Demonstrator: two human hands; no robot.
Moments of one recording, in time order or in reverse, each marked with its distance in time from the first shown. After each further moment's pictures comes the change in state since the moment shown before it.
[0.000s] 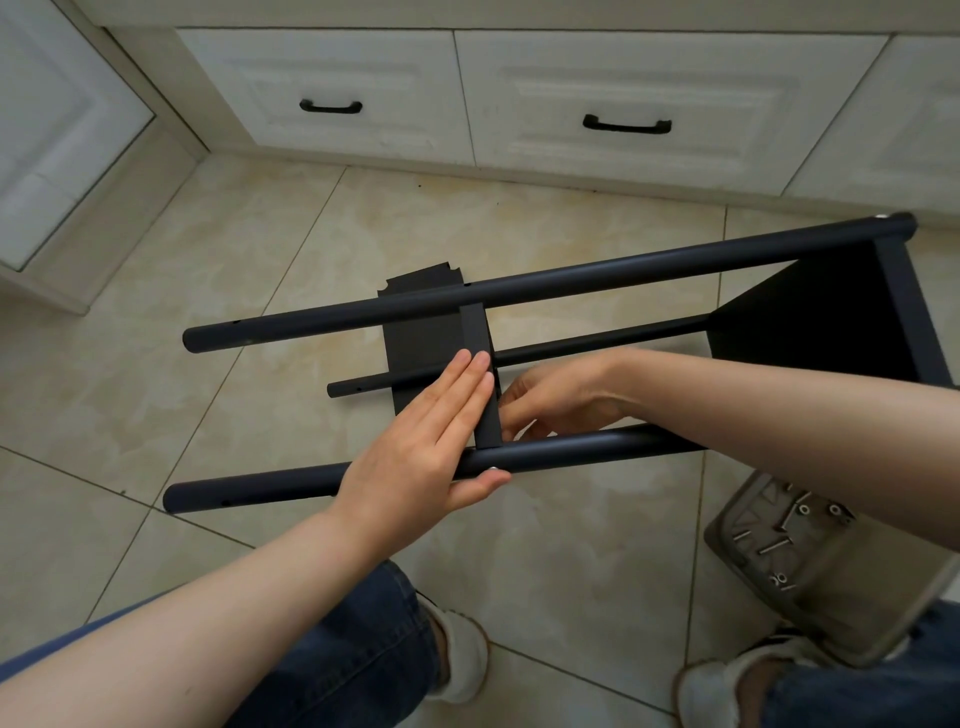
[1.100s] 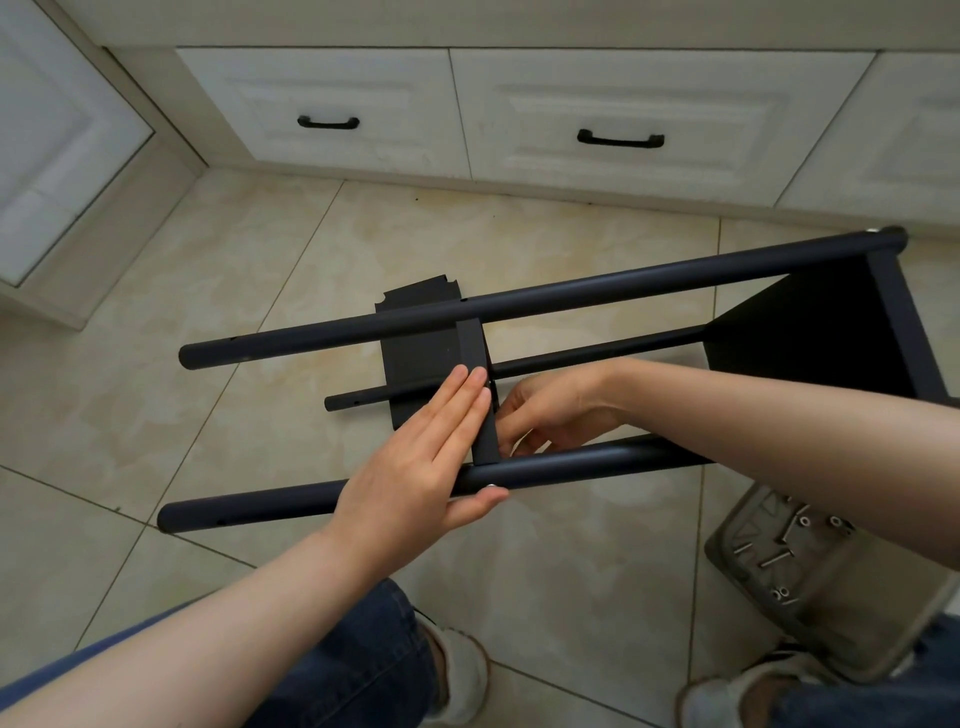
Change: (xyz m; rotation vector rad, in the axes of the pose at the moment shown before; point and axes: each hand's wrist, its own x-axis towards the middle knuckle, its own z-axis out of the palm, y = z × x) left_hand -0.002 0.001 0.000 0.011 -0.003 -0.002; right_hand 0.004 0.000 -0.007 0.030 -0.054 0.011
